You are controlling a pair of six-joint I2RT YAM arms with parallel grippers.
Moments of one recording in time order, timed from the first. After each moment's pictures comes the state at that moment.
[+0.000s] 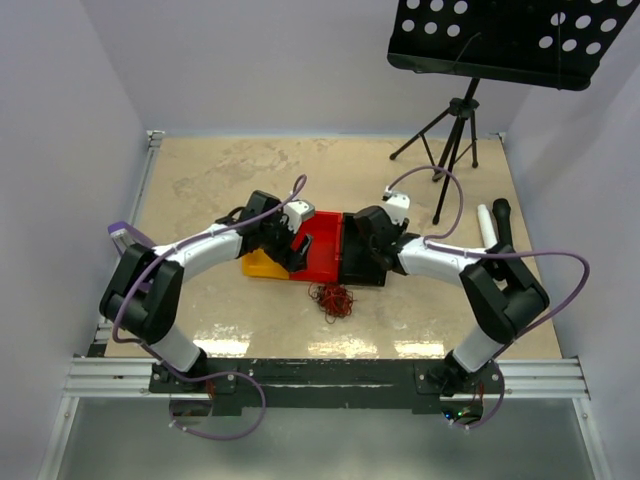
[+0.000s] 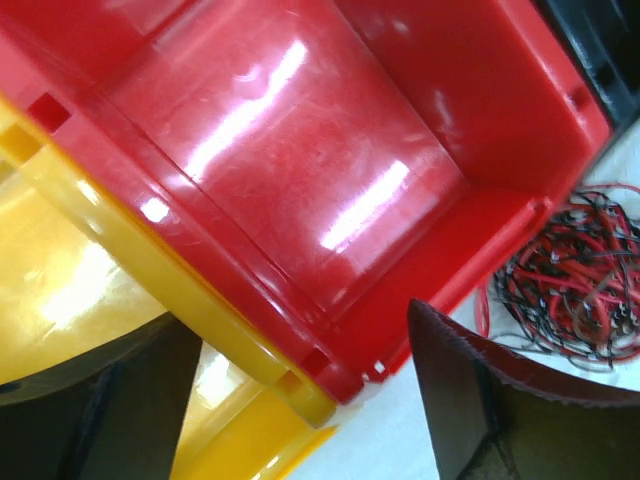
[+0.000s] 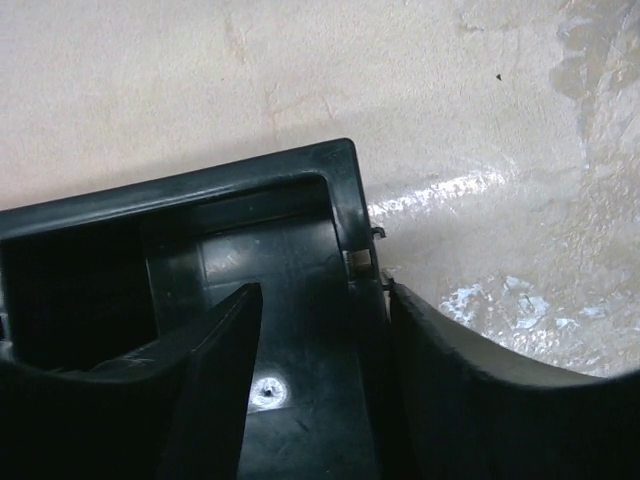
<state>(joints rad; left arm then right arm) -0.48 1.61 0.94 -0.25 0.37 0.12 0.64 1.64 0.86 -0.05 0.63 0.73</state>
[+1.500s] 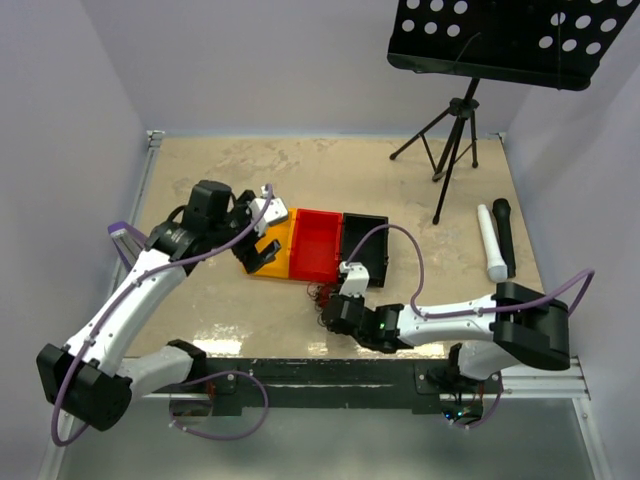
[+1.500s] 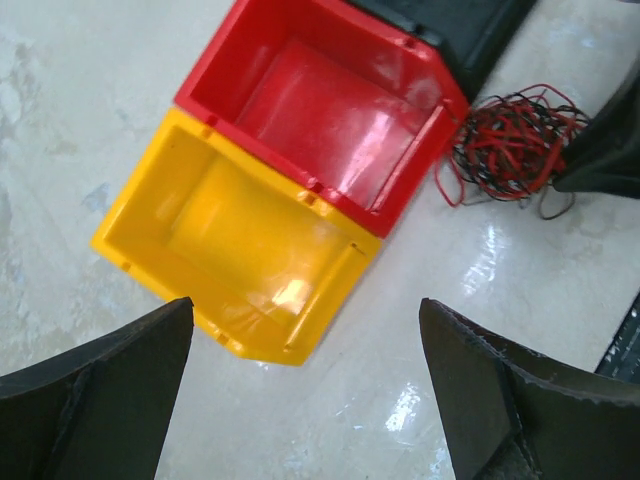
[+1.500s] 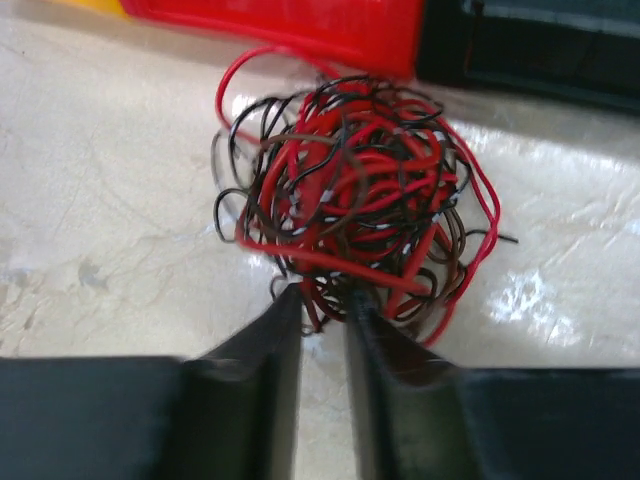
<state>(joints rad) -0.41 1.13 1.07 -0.69 0.38 0.53 1.29 1.42 0.62 -0.07 0.59 1.03</state>
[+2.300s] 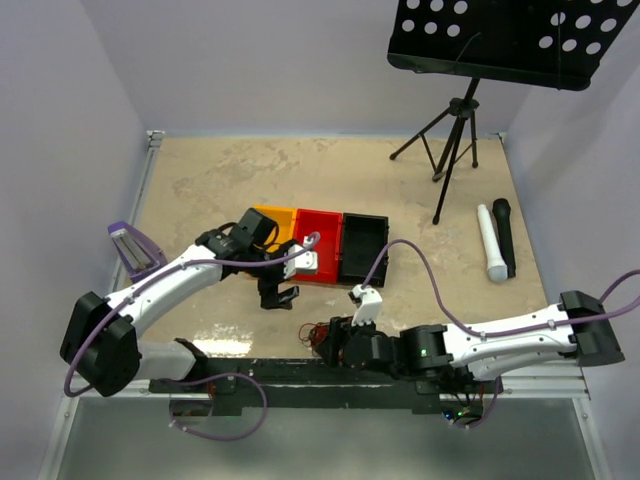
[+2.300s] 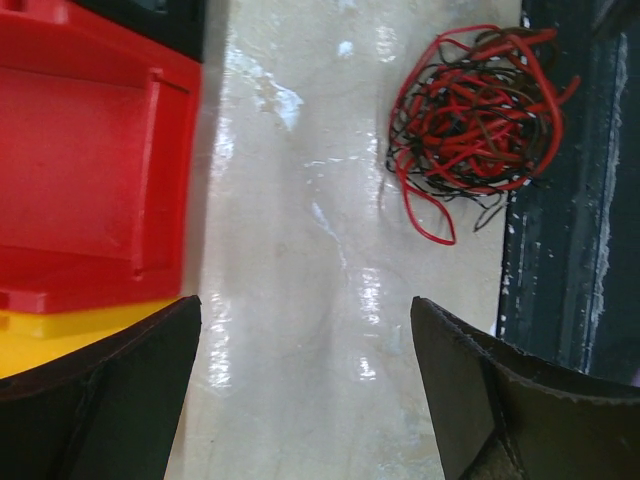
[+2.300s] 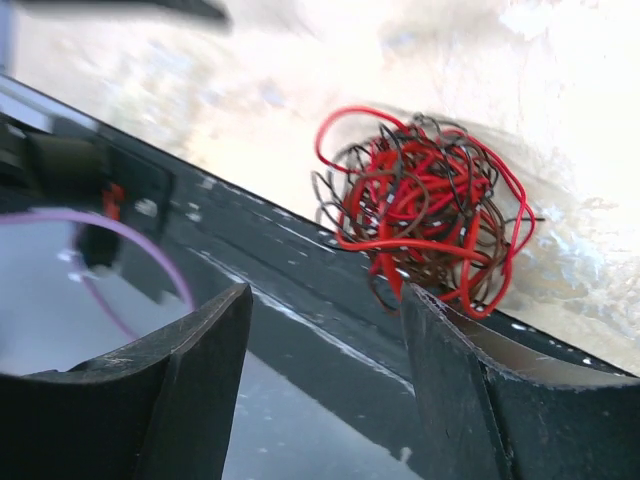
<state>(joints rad) -0.60 1.29 0.91 -0.70 0.60 0.72 1.61 1.09 0.63 -0.35 0.60 1.25</state>
